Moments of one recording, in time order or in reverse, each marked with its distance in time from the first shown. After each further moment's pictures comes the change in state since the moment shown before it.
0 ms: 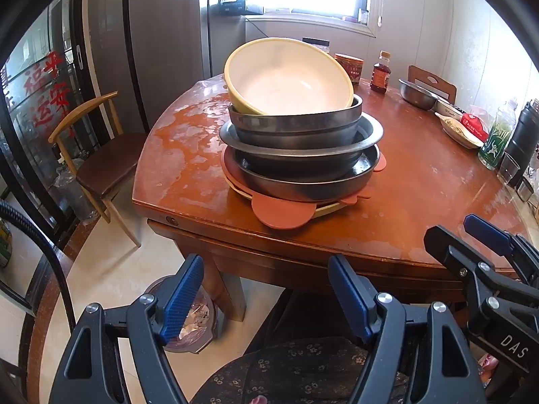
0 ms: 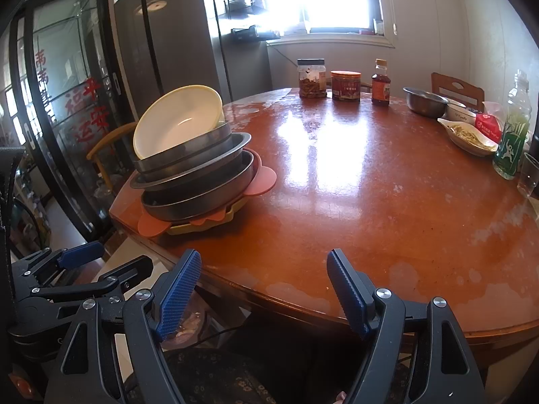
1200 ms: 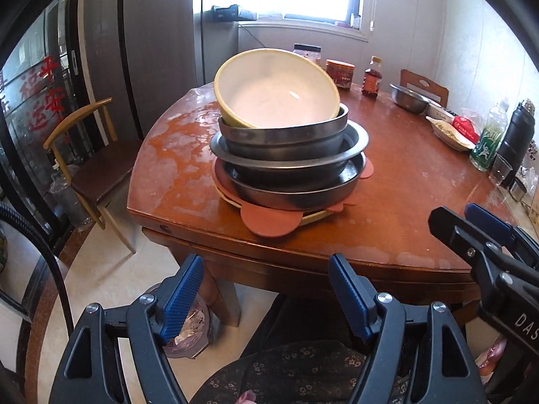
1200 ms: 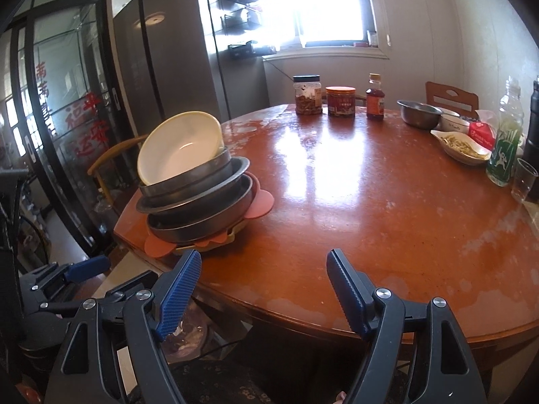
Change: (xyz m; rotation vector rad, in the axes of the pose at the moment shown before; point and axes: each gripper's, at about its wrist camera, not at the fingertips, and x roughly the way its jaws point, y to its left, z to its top) left arm -0.008 -0.004 0.002 0.011 -0.024 -0.021; right arm -0.017 -0.004 0.007 0.028 -0.060 -0.008
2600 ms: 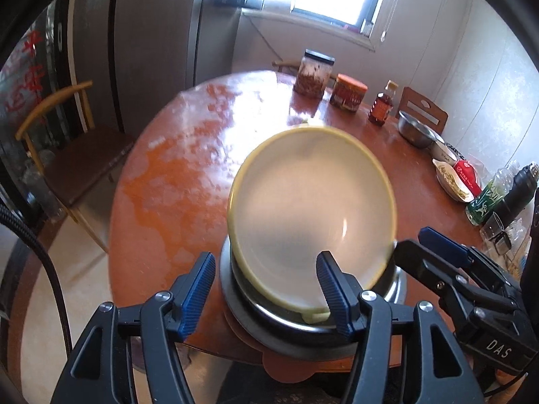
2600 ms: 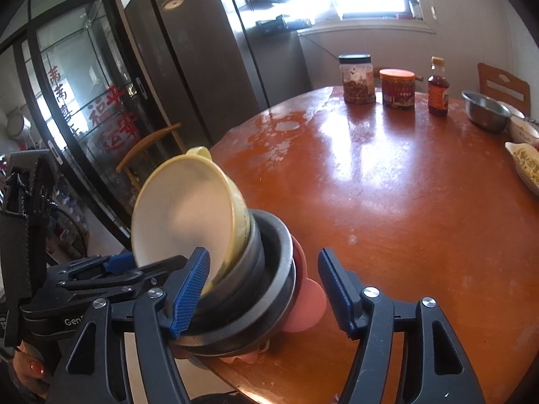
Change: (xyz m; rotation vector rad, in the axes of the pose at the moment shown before) left arm 0.043 0.041 0.116 -0.087 0.047 -0.120; right arm 0.085 0.015 0.101 -0.008 0.102 0.198
